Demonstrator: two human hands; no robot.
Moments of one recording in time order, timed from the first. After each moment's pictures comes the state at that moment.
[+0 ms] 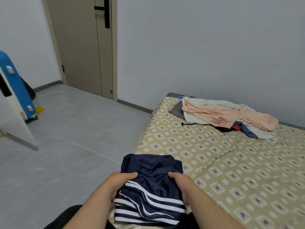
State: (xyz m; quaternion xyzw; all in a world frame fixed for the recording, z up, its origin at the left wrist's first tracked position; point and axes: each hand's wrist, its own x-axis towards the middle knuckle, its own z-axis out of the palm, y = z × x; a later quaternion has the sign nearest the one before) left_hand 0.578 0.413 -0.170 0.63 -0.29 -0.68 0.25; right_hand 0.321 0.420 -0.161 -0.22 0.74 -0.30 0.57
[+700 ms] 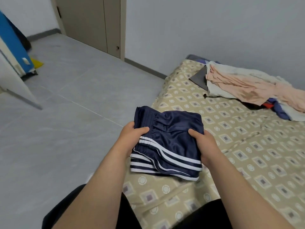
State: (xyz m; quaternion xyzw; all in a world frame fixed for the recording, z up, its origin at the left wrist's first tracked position) left_hand 0.587 0.347 -0.169 0.56 -0.30 -0.64 0.44; right_hand 0.336 0.356 -0.144 -0.30 0.65 -0.44 0.53
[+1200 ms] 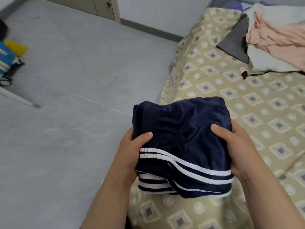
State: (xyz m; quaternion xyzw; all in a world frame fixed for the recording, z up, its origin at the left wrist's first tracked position) left_hand 0.591 0.275 -0.184 0.56 -0.22 -0.68 0.43; right_hand 0.343 0.266 -0.158 -0.30 0.60 -0.44 0.60
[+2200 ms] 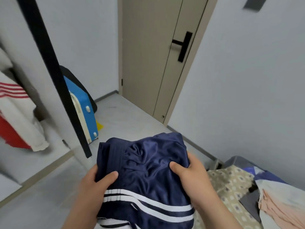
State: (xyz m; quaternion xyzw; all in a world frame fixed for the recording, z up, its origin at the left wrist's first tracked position) left_hand 0.979 0.193 0.236 0.67 -0.20 -0.45 0.56; right_hand 0.756 0.100 0.298 -0.55 0.55 -0.31 0.55
